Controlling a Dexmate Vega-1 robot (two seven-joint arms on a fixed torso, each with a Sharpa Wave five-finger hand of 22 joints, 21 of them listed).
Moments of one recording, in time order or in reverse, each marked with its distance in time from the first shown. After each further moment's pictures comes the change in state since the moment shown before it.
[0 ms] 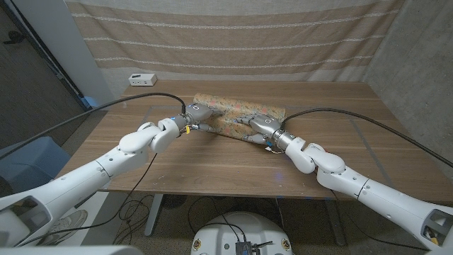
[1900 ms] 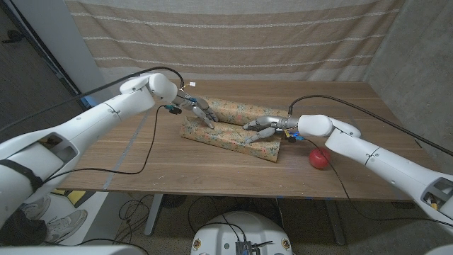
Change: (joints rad) left arm -0.455 -0.094 0.129 0.237 -0.613 0.101 -0.740; left_hand -0.056 0.066 0.013 0.024 -0.065 -0.051 0.097 -0.020 -0.002 0.002 0.064 -0.021 -0.015 -0.015 -0.004 -0.017 0.010 -0.097 0.050 -0.008 0.006; right arm 0.138 -0.055 0.067 0.039 0.633 0.074 0.574; right_hand -0.111 -0.071 0.058 0.068 -0.163 0.069 0.076 -0.040 0.022 -0.010 0.064 -0.019 0.031 0.067 0.064 -0.054 0.345 -0.188 0.051 0.212 -0.022
